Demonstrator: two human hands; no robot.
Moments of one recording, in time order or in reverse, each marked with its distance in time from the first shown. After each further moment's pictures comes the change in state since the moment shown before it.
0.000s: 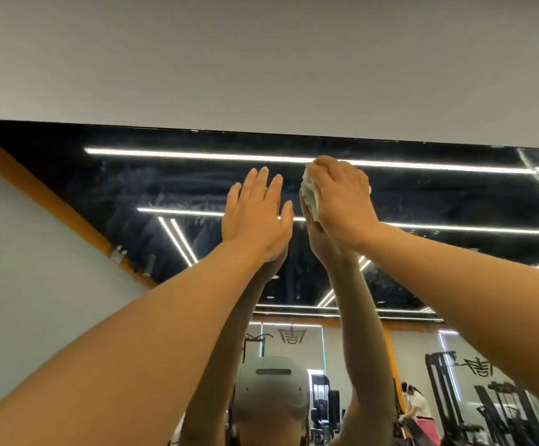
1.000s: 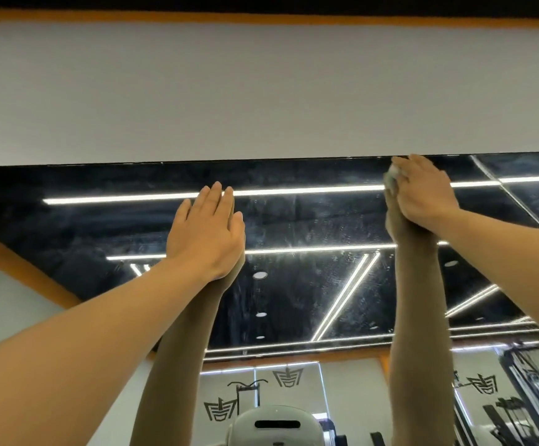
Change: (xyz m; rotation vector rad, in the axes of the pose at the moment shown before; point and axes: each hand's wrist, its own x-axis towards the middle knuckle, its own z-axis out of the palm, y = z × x) left_hand 0.046 0.000 0.020 0.032 -0.001 0.041; right_hand 0.008 0.182 -0.037 -0.031 0.078 0.439
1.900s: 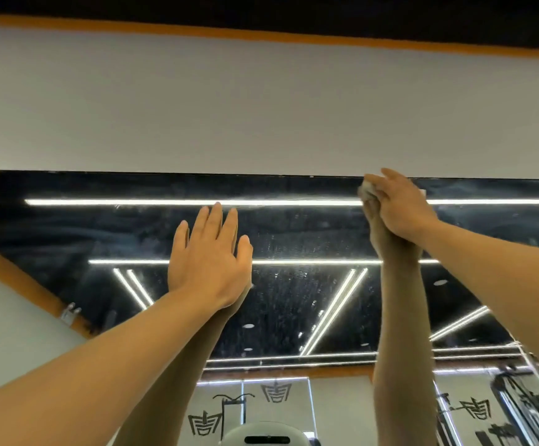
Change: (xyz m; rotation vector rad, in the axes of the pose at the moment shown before) left_hand 0.001 0.139 0.038 -0.018 0.026 -0.071; right_hand 0.048 0.120 -0.020 0.009 -0.089 -0.123
